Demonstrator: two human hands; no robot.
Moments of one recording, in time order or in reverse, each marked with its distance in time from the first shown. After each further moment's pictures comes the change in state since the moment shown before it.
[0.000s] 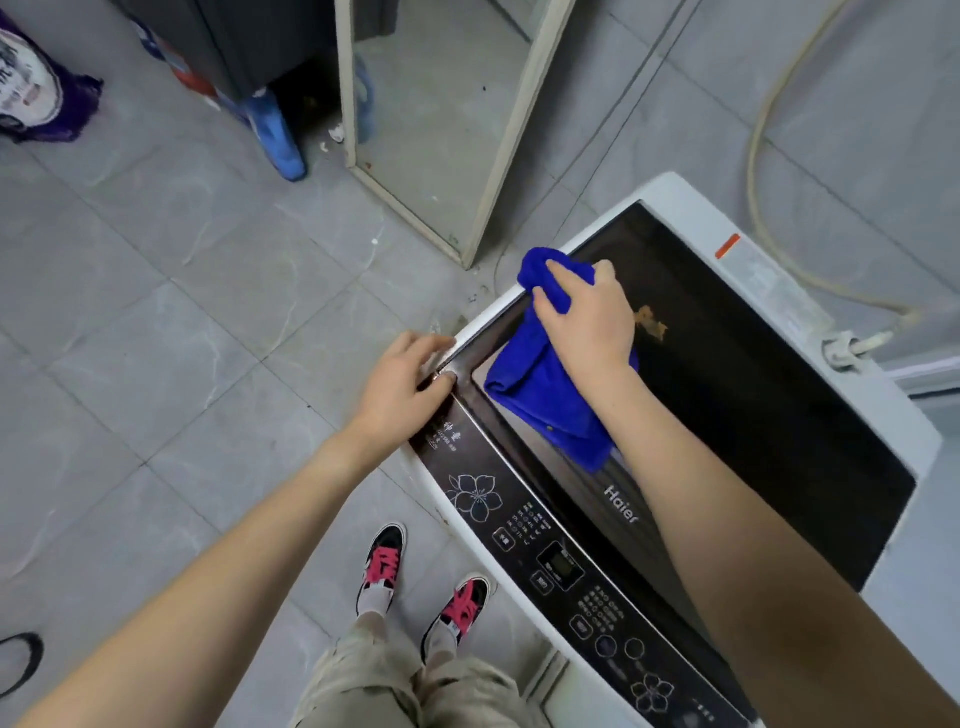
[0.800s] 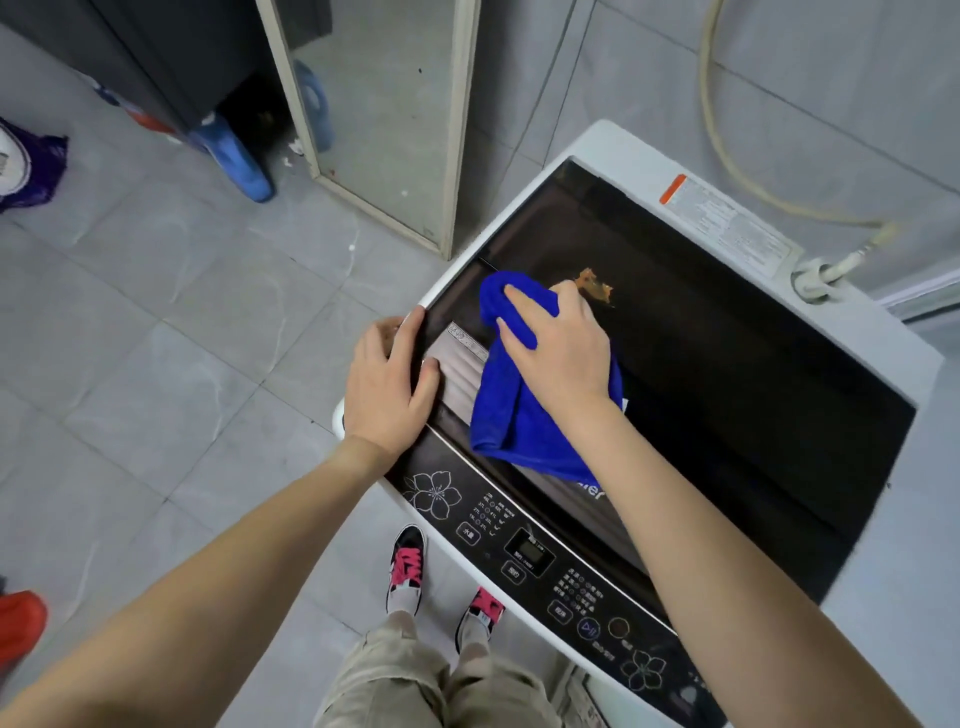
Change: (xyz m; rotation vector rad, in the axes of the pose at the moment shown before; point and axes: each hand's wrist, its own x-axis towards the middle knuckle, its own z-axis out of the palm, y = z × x) left_hand 0.008 0.026 0.050 0.291 0.169 0.104; right_hand -0.053 0.040 -0.003 -0.050 0.016 -0.073
